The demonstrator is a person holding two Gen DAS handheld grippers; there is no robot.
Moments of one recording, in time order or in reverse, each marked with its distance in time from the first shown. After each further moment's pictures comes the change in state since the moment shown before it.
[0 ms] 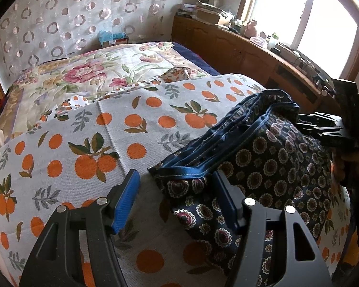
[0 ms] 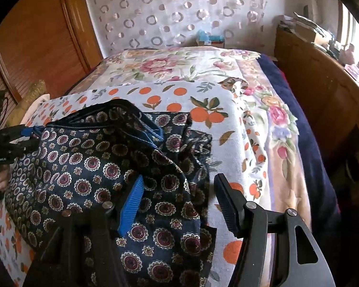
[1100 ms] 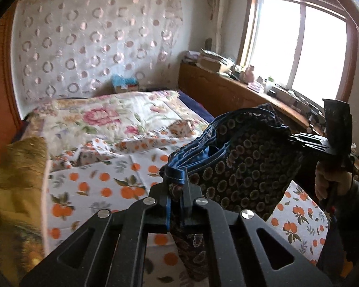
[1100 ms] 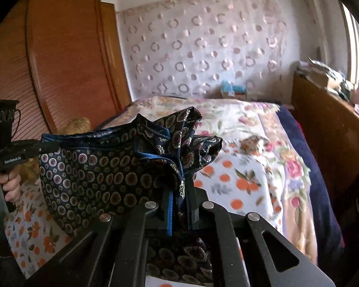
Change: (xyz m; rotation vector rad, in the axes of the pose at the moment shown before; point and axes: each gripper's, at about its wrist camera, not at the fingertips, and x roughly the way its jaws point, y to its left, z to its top) left arm -0.129 0.004 -0.005 -0.023 -0.302 0.048; right arm -0.063 0.057 -0.001 -0.089 -0.319 0.088
